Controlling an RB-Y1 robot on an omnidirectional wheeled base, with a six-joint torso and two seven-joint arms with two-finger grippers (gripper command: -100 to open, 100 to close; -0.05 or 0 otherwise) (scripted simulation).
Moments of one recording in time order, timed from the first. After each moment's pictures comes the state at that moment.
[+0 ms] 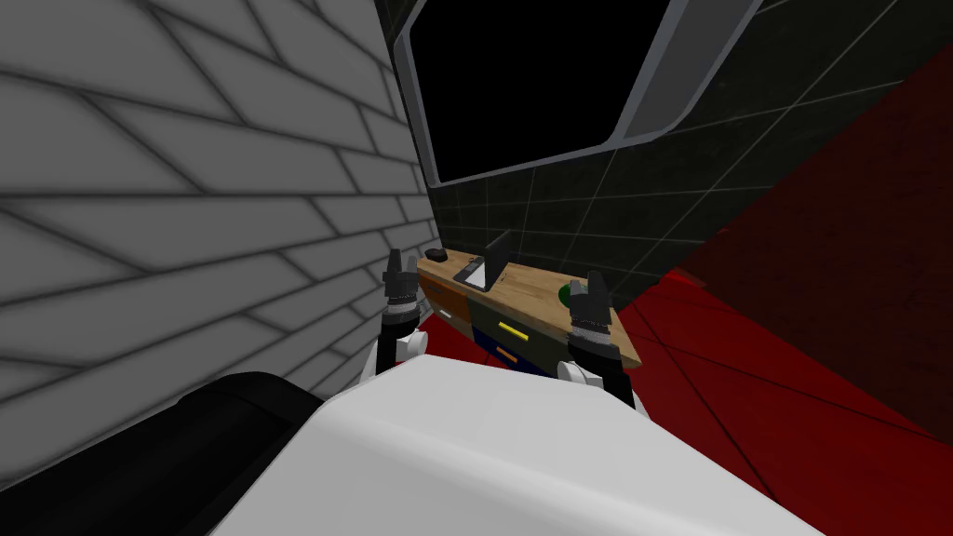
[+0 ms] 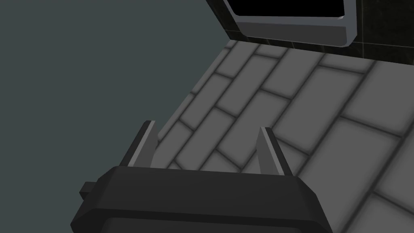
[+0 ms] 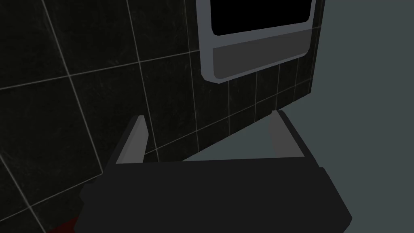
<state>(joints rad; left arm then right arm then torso) 0.46 -0.01 0.06 -2.40 -0.09 -0.51 -0.05 0.51 0.04 0.07 -2.21 0.00 -0.51 0.16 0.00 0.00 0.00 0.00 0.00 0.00</state>
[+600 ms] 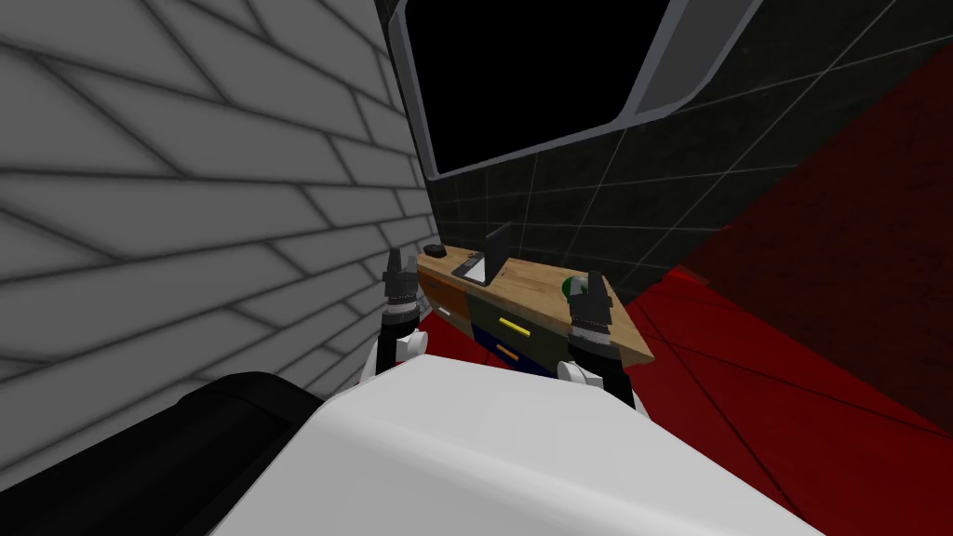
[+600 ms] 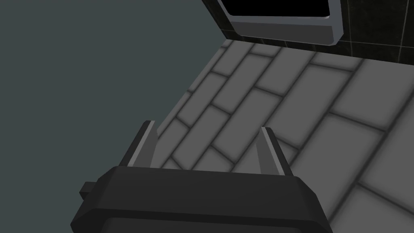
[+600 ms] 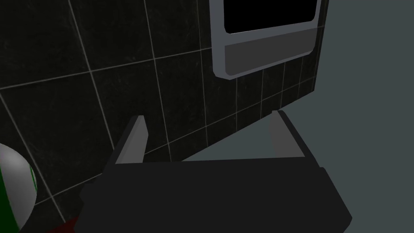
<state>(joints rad) 0.46 -0.01 0.06 -2.40 -0.09 -0.51 -0.05 0.51 0.04 0.07 -2.21 0.00 -0.51 0.16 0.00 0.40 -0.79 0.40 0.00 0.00</state>
